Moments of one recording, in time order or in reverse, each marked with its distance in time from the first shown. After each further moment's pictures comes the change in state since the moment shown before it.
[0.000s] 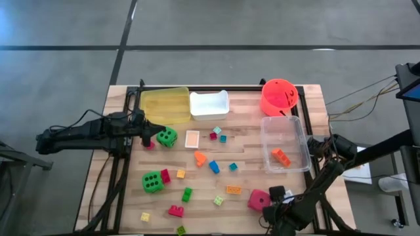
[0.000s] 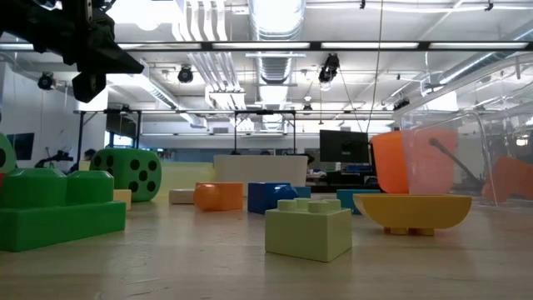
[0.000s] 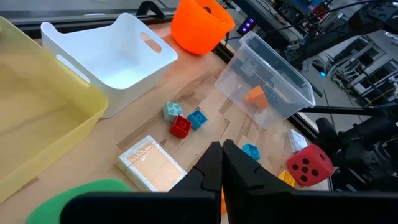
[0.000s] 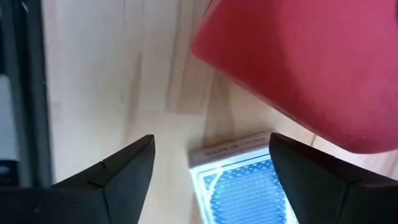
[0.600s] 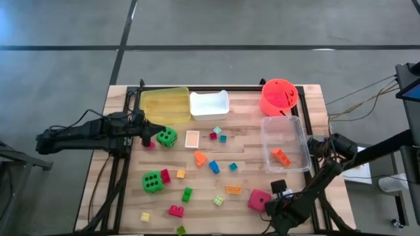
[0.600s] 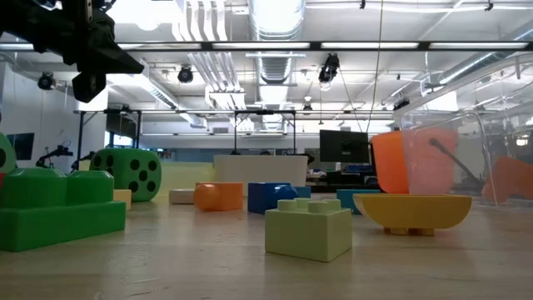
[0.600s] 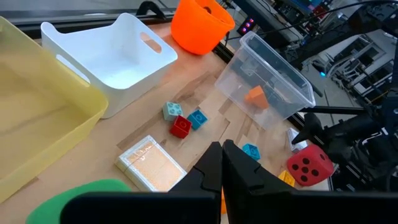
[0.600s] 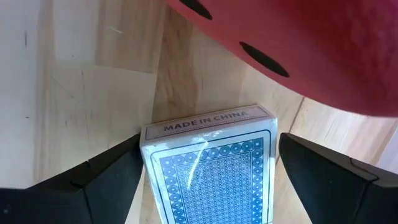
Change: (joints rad) left arm 0.000 0.000 0.000 0.000 0.000 0.001; right arm -0.001 -0.004 -0.121 -0.005 -0.019 -0.040
